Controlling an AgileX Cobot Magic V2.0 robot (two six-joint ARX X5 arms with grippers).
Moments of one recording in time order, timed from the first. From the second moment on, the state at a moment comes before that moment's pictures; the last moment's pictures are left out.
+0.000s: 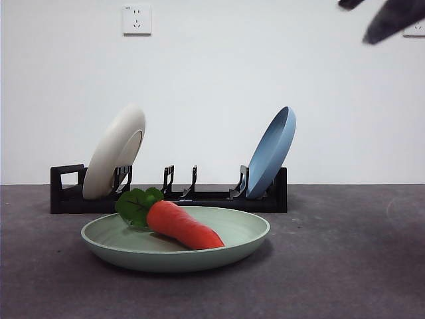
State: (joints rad) left arm -1.12 1.07 1.26 -1.05 -0.20 -0.08; right arm 0.79 0.91 0.96 -0.94 -0.21 0.12
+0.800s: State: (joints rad) left arm -1.11 1.07 1.26 -1.01 -0.22 -0.08; right arm 0.79 0.90 0.96 -0.93 -0.21 0.11
